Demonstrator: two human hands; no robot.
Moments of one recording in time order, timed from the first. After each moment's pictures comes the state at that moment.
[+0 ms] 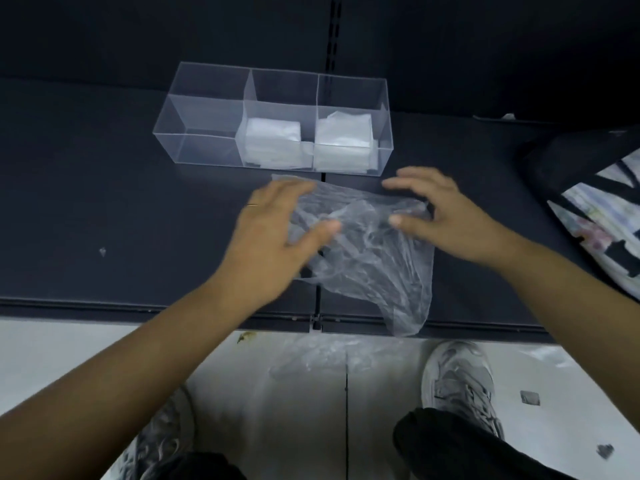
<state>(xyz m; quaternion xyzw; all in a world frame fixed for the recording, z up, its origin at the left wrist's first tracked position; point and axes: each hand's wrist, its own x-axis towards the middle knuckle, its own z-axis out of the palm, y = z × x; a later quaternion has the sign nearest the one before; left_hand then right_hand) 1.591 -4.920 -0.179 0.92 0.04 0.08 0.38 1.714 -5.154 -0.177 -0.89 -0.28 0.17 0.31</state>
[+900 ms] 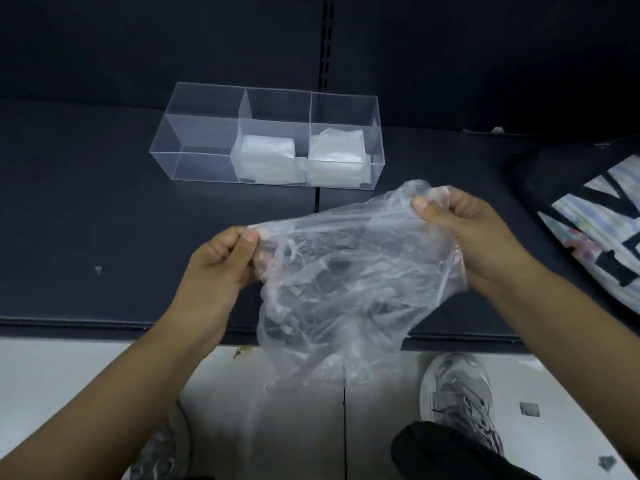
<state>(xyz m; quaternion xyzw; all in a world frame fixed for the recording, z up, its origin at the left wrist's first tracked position) 1.566 -4.905 -0.186 0.66 0.21 0.06 0.72 1.691 -5.151 -0.157 -0.65 -0.02 0.22 0.73</state>
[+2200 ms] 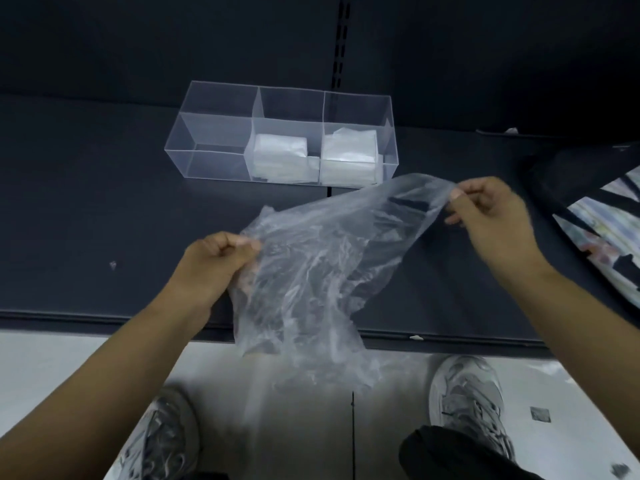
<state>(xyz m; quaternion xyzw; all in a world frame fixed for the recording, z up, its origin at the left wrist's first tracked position) 1.574 -4.862 -0.211 0.70 0.31 -0.01 0.64 1.718 -5.168 -0.185 -0.86 -0.02 0.02 0.50</state>
